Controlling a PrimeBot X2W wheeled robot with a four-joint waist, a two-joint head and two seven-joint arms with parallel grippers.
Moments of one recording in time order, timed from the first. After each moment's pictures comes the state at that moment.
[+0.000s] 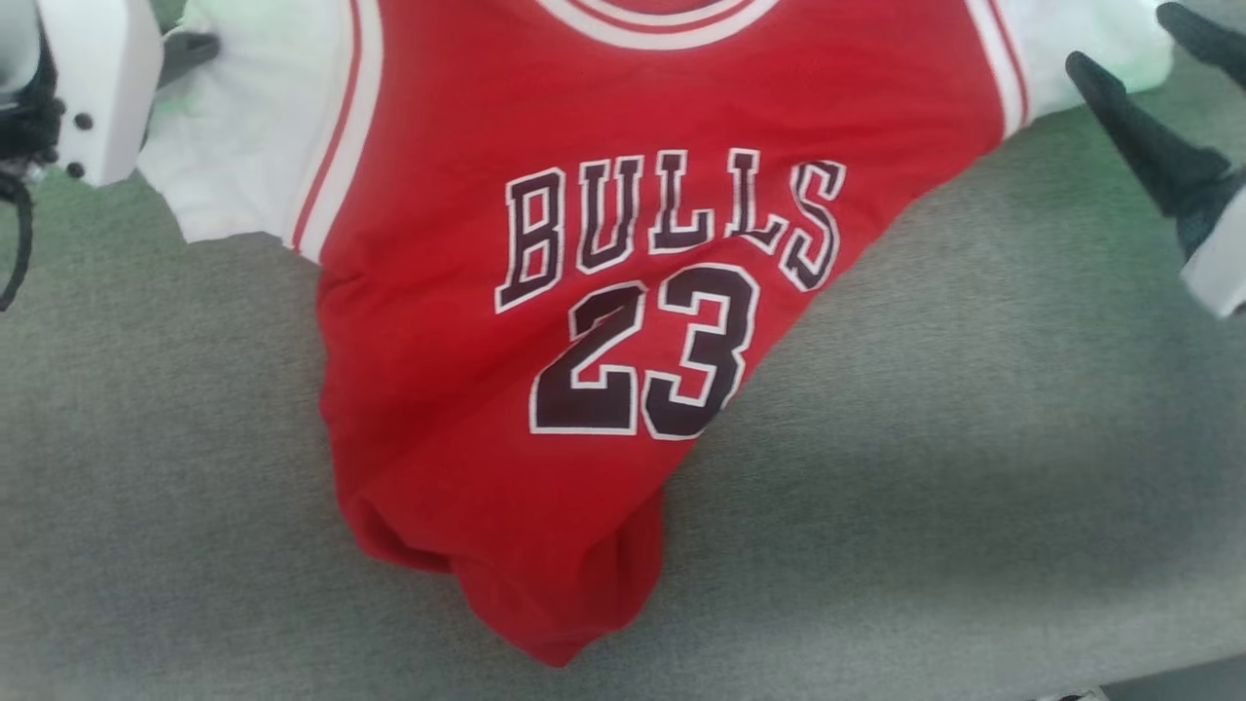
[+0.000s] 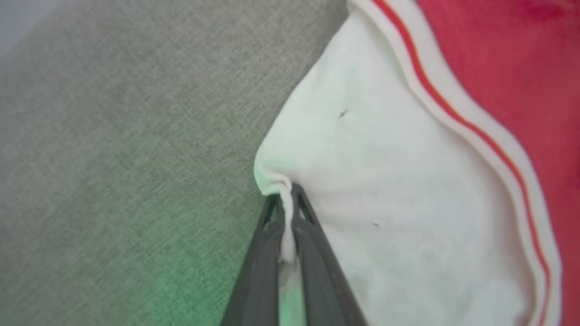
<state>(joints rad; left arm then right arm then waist) -1.48 0.87 -1.19 0.41 -1.20 -0.13 0.69 -0.70 -0.71 0.32 -0.01 0.76 0.13 0.30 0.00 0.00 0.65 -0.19</state>
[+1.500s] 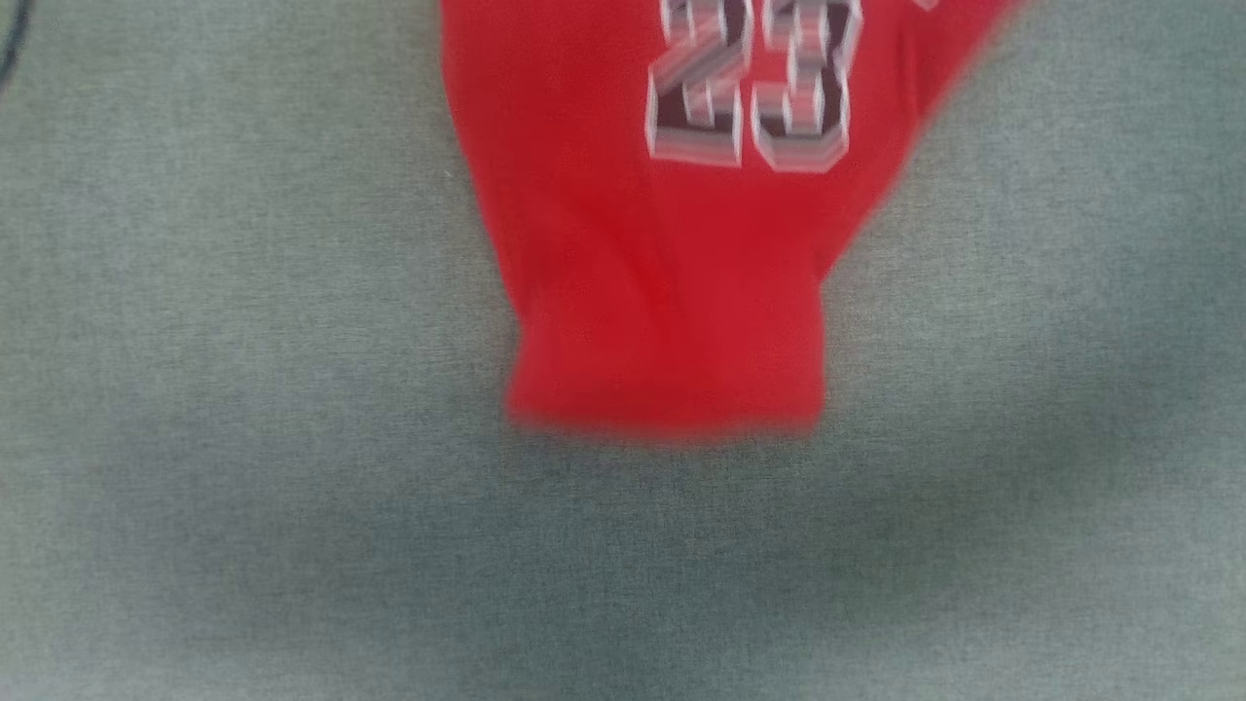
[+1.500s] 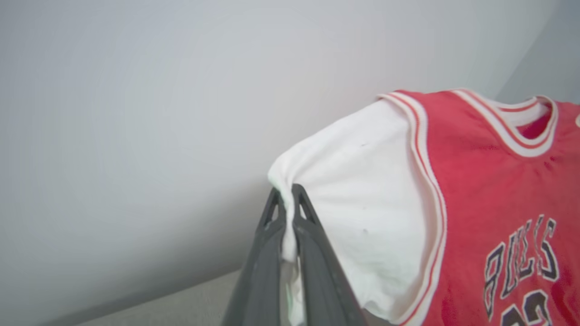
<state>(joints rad) -1.62 0.70 -1.14 0.67 -1.34 -0.13 -0.09 -1.36 -0.72 0.54 0.62 0.93 0.13 0.20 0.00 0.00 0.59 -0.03</state>
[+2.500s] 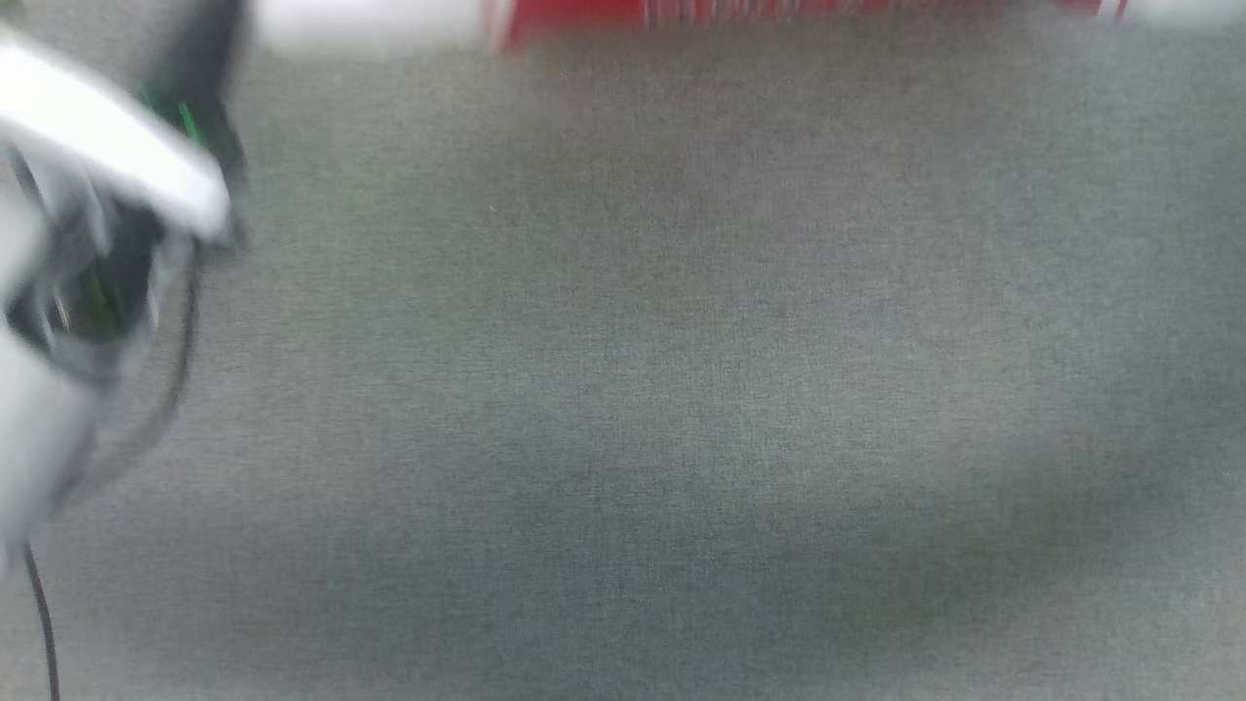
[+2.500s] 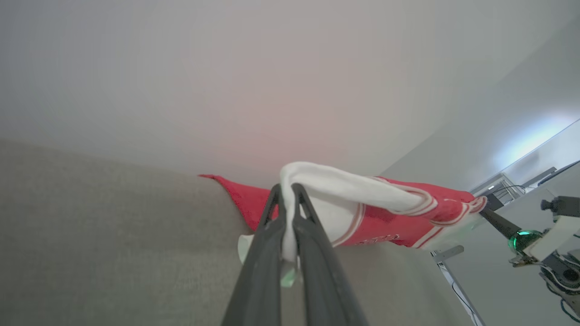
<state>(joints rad) -1.09 0.73 -0.83 0.37 -1.62 -0.13 -0.20 -1.23 -0.66 0.46 0.73 0.93 0.13 0.11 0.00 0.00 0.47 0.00</state>
